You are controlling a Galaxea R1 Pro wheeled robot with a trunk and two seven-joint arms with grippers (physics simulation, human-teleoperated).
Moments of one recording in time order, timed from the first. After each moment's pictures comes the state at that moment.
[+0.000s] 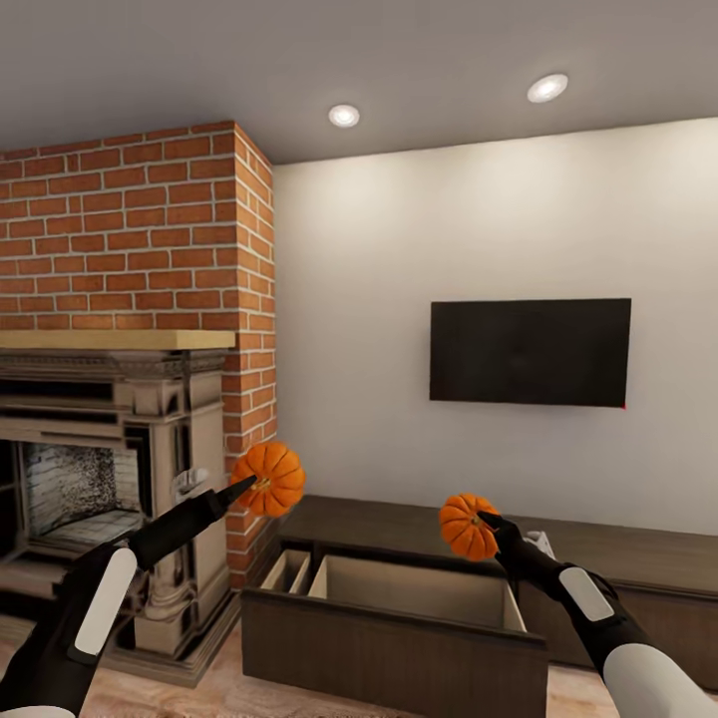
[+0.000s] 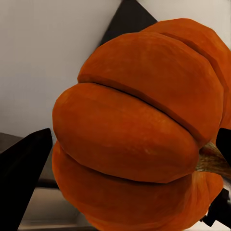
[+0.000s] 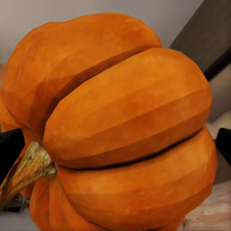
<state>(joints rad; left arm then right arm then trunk) -0.41 0.15 0.21 -1.21 0.54 0.58 -0.66 -0.62 -0.15 -0.27 -0.49 -0.93 0.49 0.26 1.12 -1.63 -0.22</state>
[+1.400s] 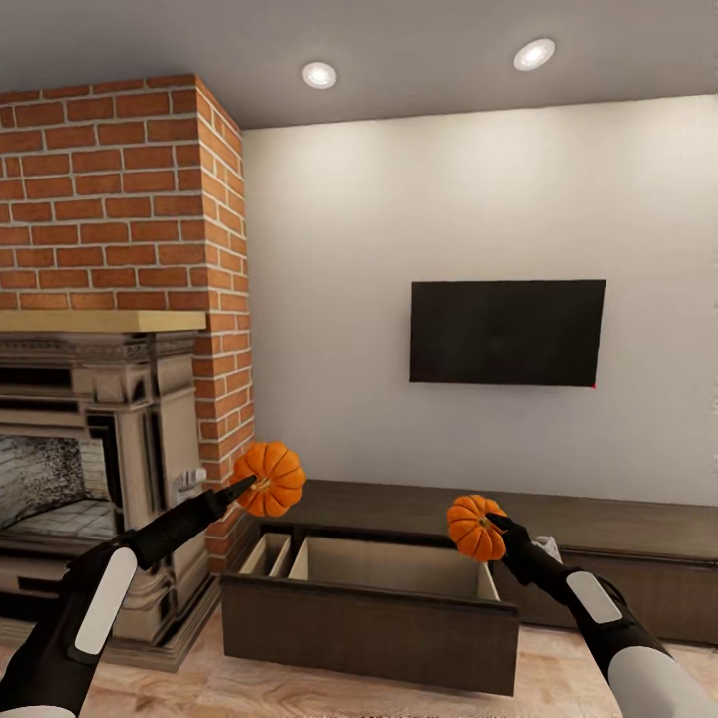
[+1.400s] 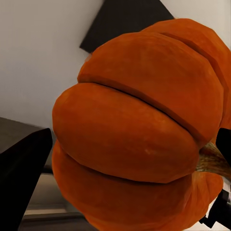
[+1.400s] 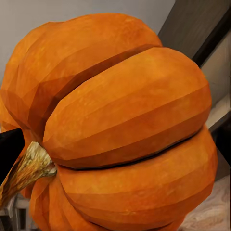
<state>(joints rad) -0.41 0.15 0.21 -1.21 0.54 0.58 -0.66 -0.62 -0.15 -0.34 -0.48 -0.93 0.49 0.26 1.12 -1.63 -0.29</state>
